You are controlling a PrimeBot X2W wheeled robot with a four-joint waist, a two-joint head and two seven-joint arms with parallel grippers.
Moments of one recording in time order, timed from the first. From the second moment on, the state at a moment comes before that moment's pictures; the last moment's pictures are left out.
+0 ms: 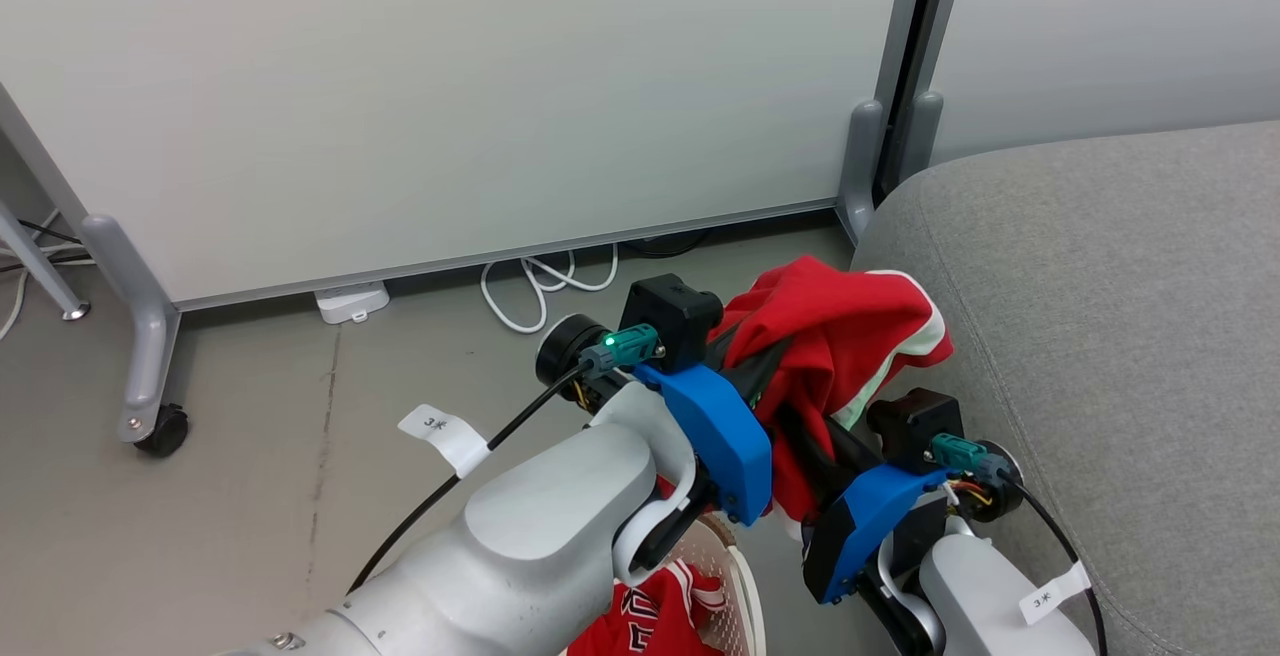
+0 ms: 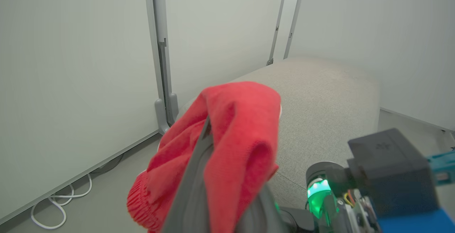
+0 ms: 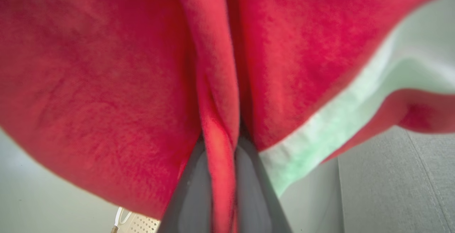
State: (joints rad) left arm -0.84 0.05 -1.26 0.67 -1.05 -0.01 -0.26; right arm -0.42 -0.05 0.40 0.69 0.29 0.13 -0.17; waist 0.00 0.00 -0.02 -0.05
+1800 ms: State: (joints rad) left arm -0.42 0.15 -0.83 0.41 -0.59 -0.04 -0.26; right arm -0.44 -0.05 0.37 0.74 0.31 0.13 -0.22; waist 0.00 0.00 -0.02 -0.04
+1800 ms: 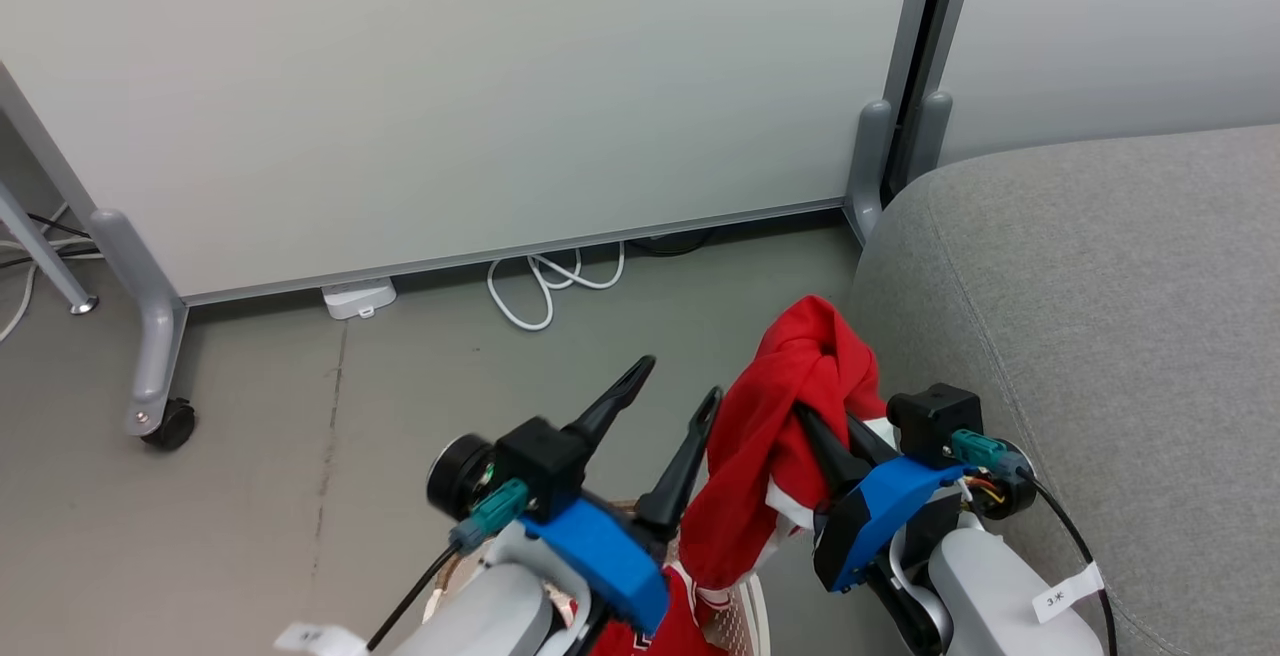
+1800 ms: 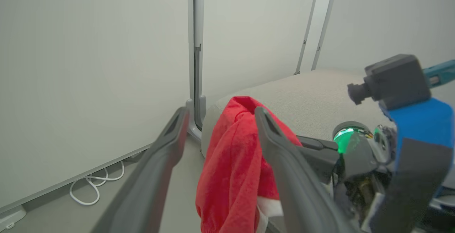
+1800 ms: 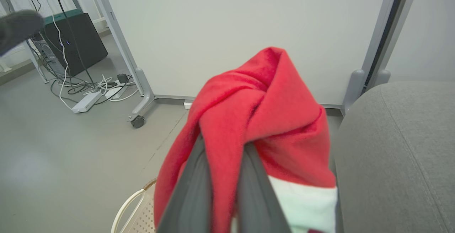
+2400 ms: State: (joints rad) left arm -0.09 0.15 -0.45 0.29 -0.37 -0.10 -0.26; right arm -0.43 -0.05 0.37 0.72 0.30 0.13 -0.21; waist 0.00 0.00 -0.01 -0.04
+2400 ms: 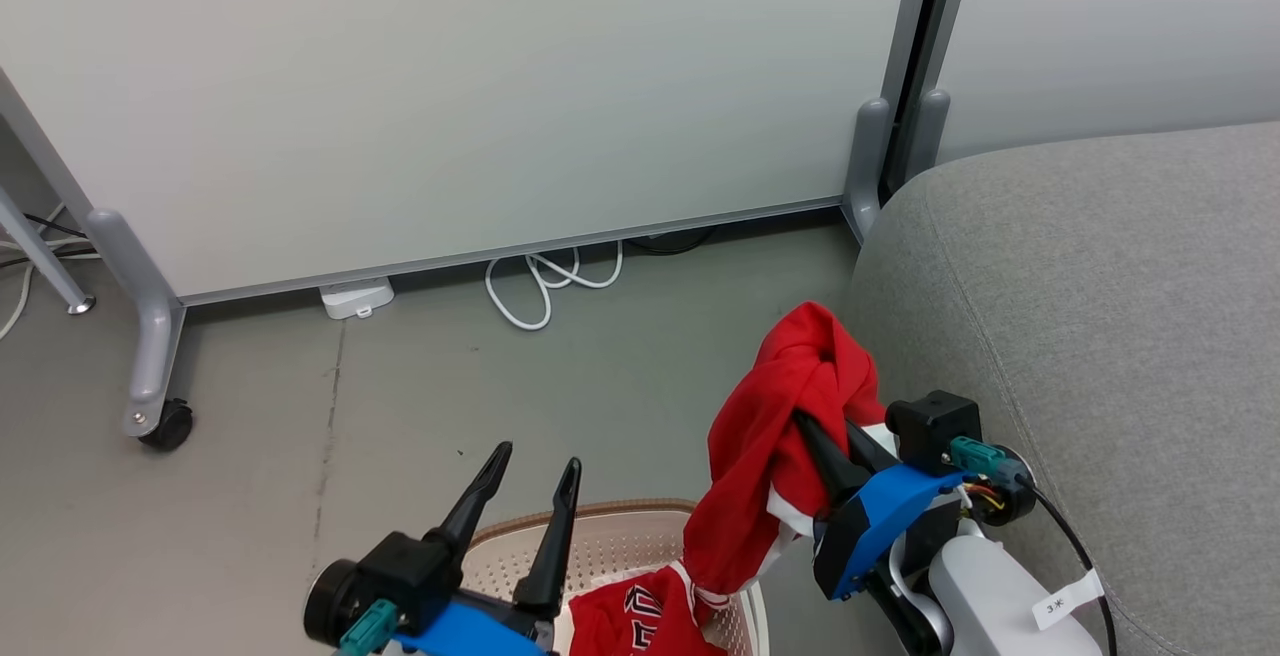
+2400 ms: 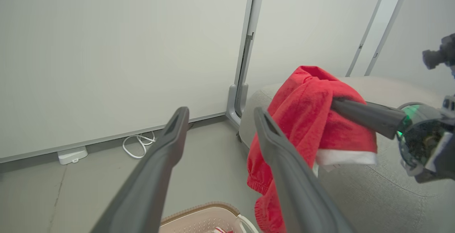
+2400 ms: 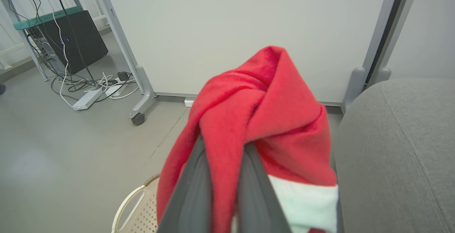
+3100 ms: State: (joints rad) left arm 0.00 0.10 -0.37 0.26 -0.28 -0.13 -0.26; right arm -0.42 -0.05 0.36 0.70 0.30 0.13 -0.21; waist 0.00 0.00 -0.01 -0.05
